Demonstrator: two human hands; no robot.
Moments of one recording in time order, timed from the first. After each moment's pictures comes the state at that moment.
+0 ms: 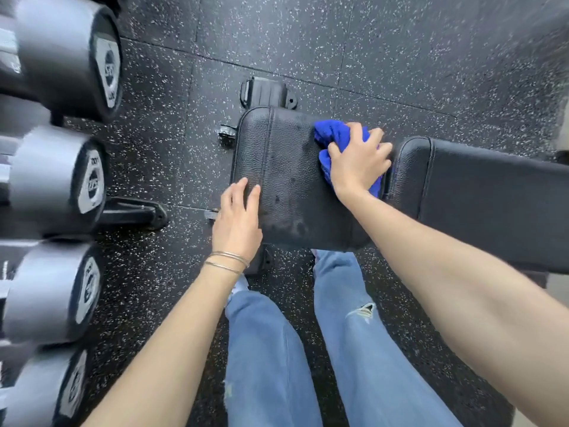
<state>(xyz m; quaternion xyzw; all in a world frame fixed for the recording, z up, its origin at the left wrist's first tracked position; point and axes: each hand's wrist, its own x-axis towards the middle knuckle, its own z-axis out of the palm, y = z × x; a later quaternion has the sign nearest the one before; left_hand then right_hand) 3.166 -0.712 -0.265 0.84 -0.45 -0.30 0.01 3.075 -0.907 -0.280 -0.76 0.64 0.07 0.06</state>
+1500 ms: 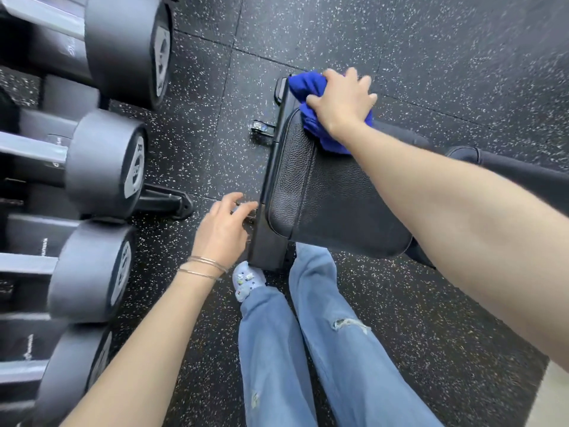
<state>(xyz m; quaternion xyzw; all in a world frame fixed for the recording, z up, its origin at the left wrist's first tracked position) 3.231 -0.637 -0.268 0.84 -0.42 -0.33 0.08 3.216 -0.918 -0.278 -0.84 0.51 0.14 0.11</state>
